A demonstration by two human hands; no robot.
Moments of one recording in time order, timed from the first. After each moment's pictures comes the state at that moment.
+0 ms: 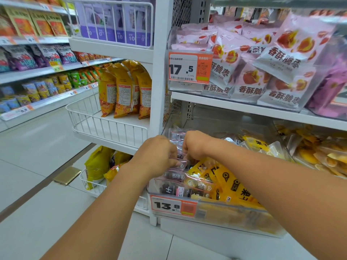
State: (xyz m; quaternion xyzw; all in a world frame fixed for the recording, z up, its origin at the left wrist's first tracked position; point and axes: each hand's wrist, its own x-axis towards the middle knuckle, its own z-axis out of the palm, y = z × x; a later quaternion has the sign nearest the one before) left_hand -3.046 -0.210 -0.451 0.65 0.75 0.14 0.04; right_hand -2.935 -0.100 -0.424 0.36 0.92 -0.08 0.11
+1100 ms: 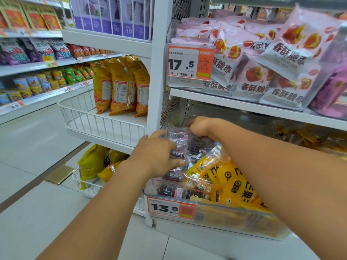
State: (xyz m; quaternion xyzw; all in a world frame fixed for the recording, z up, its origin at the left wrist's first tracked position) left_hand -3.050 -0.203 -0.457 0.65 0.75 0.07 0.02; right_hand -2.948 -0.044 -0.415 0.48 0.86 -0.17 0.04
